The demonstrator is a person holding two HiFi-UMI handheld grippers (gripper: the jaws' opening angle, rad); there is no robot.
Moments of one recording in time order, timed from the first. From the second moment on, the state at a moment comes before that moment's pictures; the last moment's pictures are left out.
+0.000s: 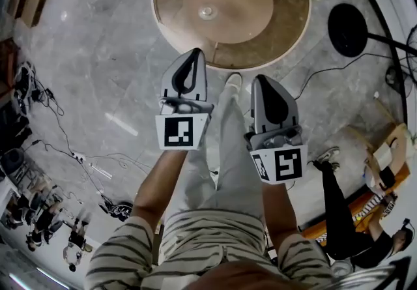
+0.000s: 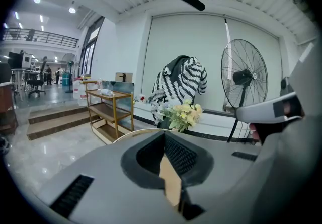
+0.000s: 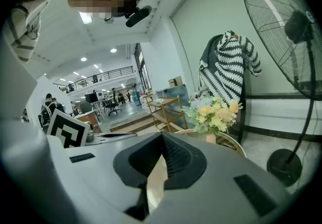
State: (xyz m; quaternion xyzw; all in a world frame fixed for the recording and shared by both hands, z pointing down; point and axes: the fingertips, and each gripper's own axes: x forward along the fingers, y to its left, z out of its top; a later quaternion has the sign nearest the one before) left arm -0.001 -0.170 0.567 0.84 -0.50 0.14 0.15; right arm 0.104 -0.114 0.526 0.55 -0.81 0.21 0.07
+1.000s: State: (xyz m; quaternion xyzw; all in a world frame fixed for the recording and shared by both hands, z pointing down) left arm -0.005 -0.199 0.730 0.82 -0.52 0.18 0.16; right arm 0.096 -0.109 0.629 0.55 -0.79 0.25 0.08
